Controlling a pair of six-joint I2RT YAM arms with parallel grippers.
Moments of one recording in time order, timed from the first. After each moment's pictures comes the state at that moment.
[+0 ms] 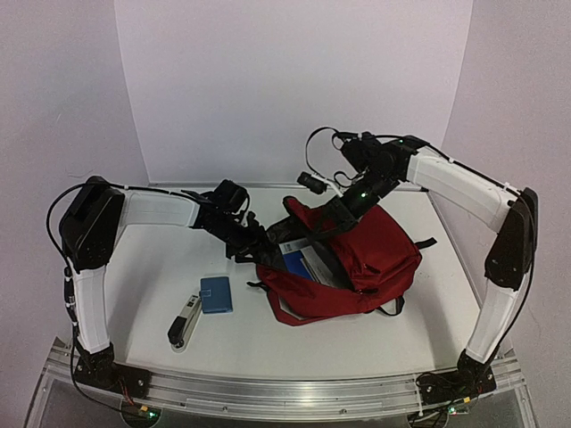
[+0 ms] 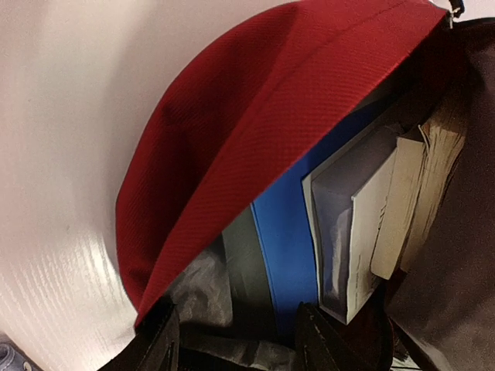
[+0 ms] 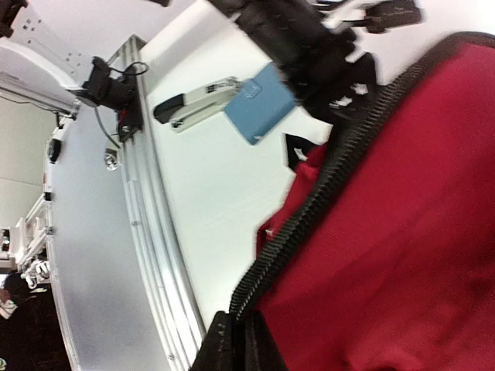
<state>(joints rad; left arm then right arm) -0.66 2.00 1.40 -0.36 0.44 -0.87 0.64 1.86 1.82 -1.12 -0.73 -0.26</state>
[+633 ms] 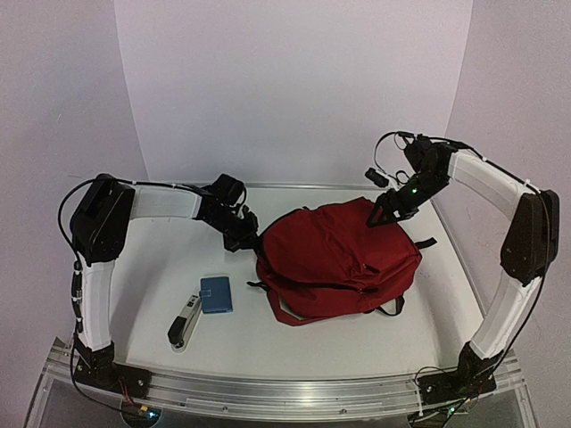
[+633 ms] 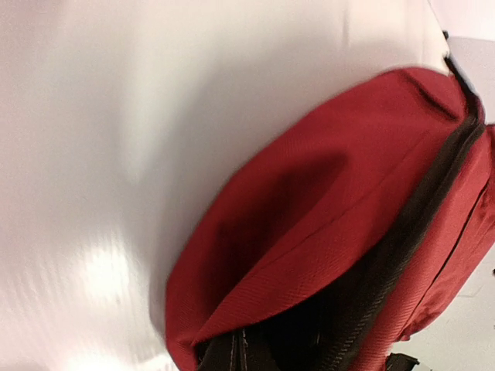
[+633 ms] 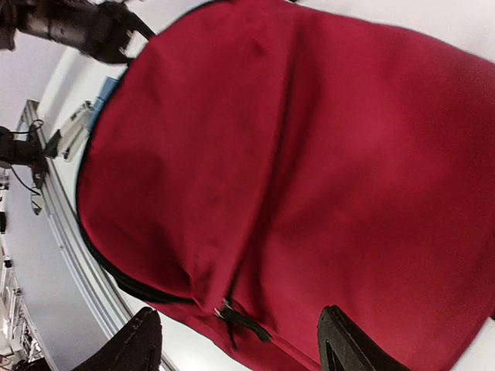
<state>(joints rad) -0.59 2.10 1.52 -0.40 0.42 -0.88 0.26 1.79 1.66 -1.14 -0.59 -0.33</state>
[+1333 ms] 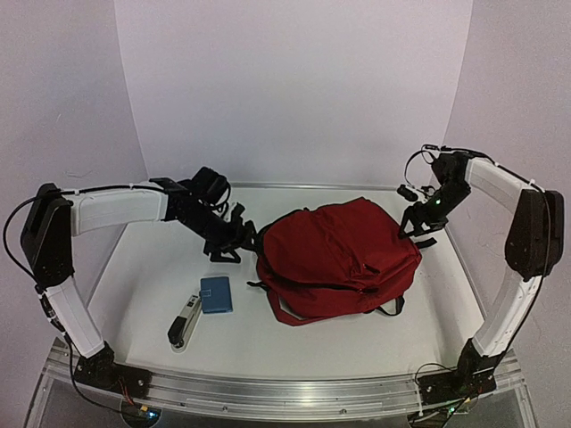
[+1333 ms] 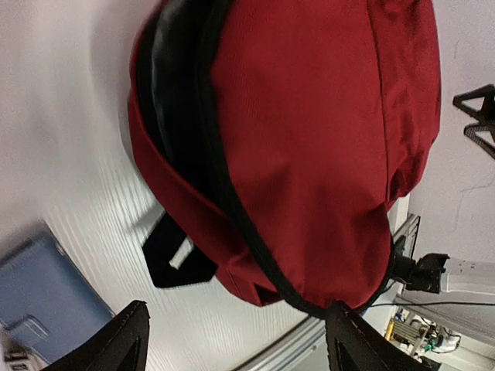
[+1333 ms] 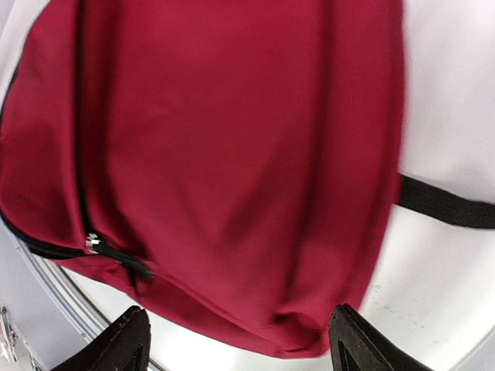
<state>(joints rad) -0.65 1.74 1.34 -0.60 0.45 -0.69 0.07 1.80 1.58 -1.20 -0.44 -0.40</state>
